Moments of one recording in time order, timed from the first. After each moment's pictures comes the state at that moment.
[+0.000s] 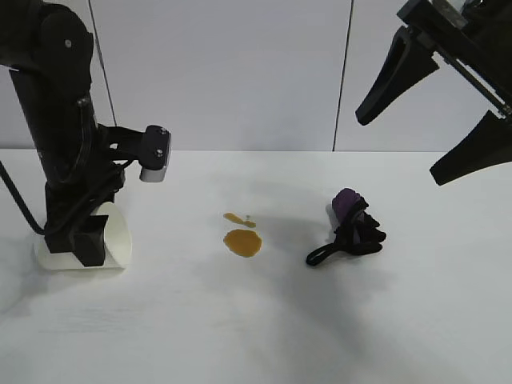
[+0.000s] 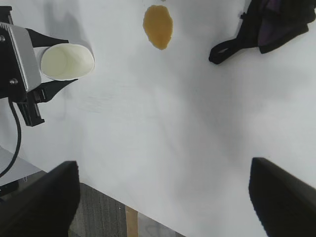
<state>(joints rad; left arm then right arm) -0.41 2.02 -1.31 0.03 0.79 1.08 0.04 1.57 -1.10 0.70 1.02 -0.26</state>
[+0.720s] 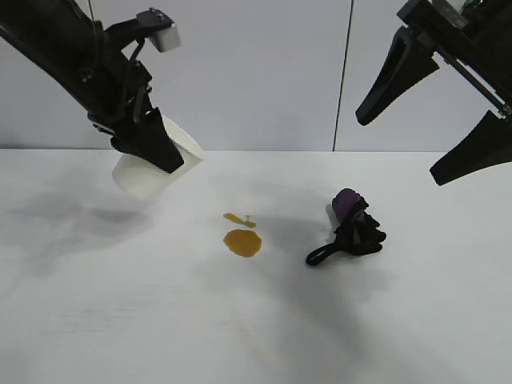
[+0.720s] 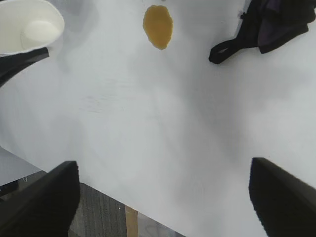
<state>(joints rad) -0.25 1.95 -1.41 -0.79 0.76 1.42 0.04 1.57 -1.10 0.70 1.02 -0.26</state>
